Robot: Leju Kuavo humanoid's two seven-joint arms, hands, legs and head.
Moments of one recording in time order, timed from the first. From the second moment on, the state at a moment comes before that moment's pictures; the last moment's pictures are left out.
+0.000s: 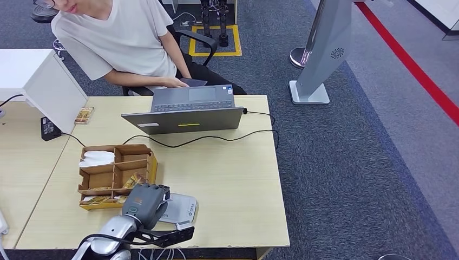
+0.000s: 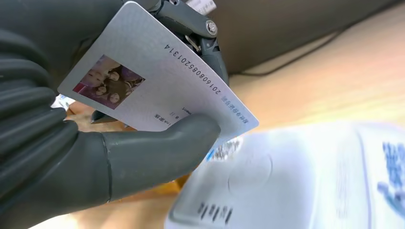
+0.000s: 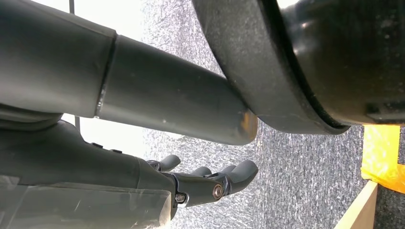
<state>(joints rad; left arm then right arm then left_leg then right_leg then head) -0.16 0.16 -0.71 -1.45 -1.21 -0.23 0.12 -0.07 0.02 0.38 -0.19 1.32 0.04 0.06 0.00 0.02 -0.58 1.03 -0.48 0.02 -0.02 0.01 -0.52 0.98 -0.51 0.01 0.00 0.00</state>
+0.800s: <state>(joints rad) -0.16 0.17 -0.71 -1.42 -1.20 -0.25 0.12 -0.07 0.02 0.38 -0.19 1.32 0.04 0.06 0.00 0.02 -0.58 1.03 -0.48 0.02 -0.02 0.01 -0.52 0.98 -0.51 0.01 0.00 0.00</state>
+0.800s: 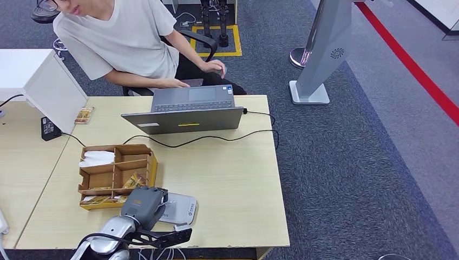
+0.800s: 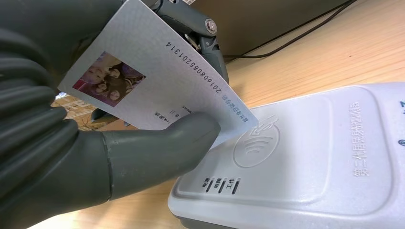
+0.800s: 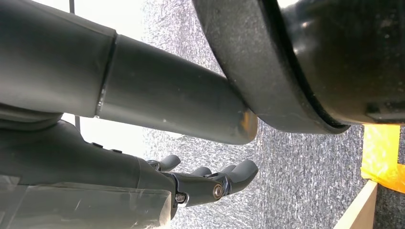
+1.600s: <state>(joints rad) -0.16 0.17 -0.68 -1.71 -1.33 0.21 0.05 -0.07 0.02 0.37 -0.19 1.31 0.03 0.05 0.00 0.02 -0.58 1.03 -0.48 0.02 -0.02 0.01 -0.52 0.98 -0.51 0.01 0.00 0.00</state>
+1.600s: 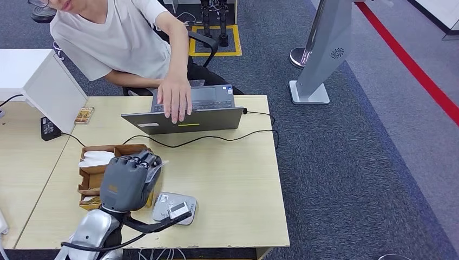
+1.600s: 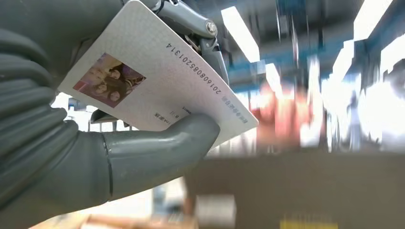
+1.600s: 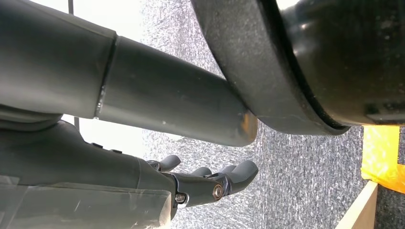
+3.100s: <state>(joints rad) -0.39 0.15 -0.34 -1.51 -1.45 0.32 0.11 -0.07 0.01 0.39 -0.19 1.34 0.03 0.02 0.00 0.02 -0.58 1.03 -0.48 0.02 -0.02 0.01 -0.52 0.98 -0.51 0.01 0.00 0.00</state>
